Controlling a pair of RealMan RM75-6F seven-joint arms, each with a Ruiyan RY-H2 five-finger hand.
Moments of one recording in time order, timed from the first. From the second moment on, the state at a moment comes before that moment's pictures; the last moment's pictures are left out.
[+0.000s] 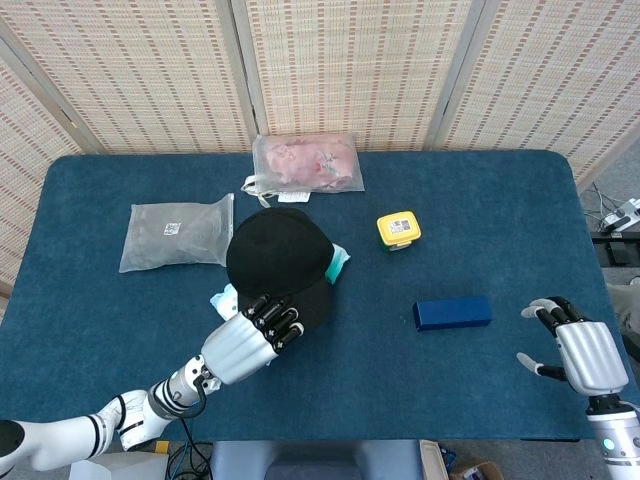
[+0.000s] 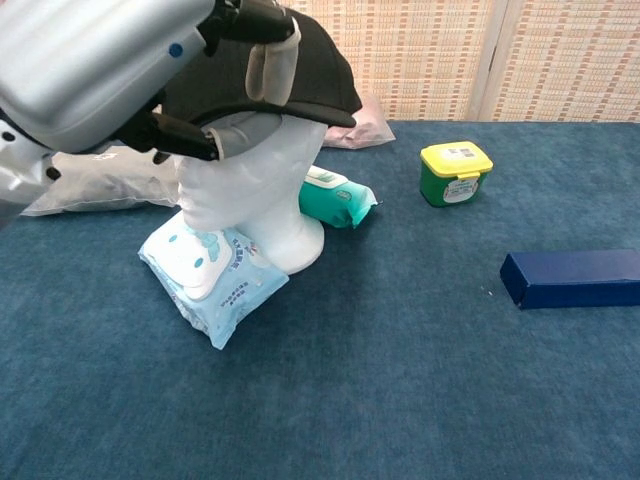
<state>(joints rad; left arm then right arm) -0.73 -1.67 -0.12 -1.30 2.02 1.60 0.42 0.10 -1.10 0.04 -1.62 -1.56 1.47 -0.04</state>
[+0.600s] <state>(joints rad) -0.68 -1.73 -0.07 -1.19 2.02 1.66 0.36 0.10 -1.10 0.04 -1.62 -1.56 1.48 -0.04</state>
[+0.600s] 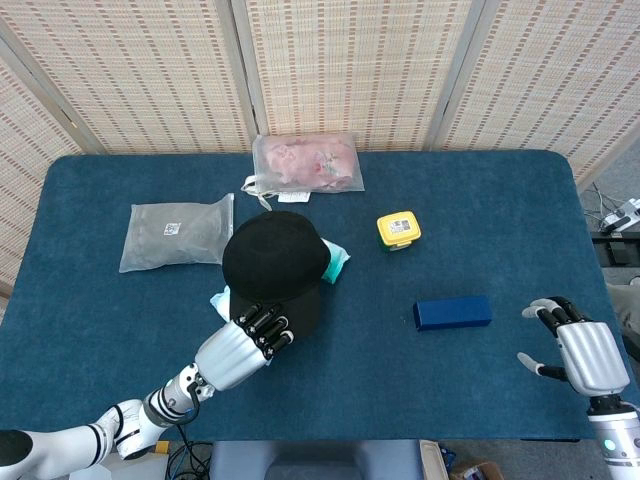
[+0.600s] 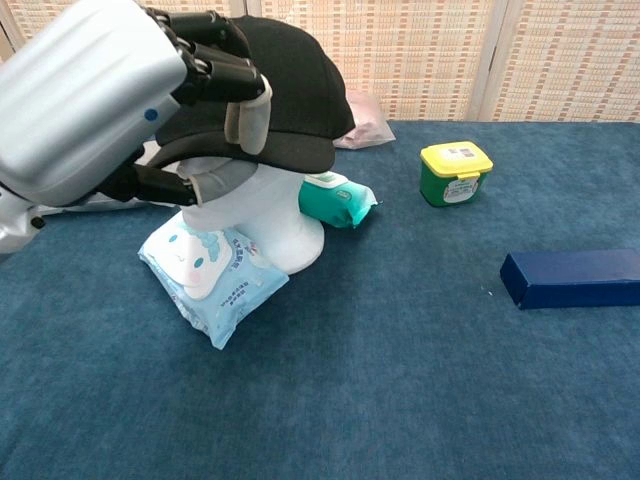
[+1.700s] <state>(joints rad) -0.57 -1.77 -0.03 -1.07 1.96 1.75 0.28 0.10 -1.10 0.04 -1.62 -1.56 1.47 -0.05</state>
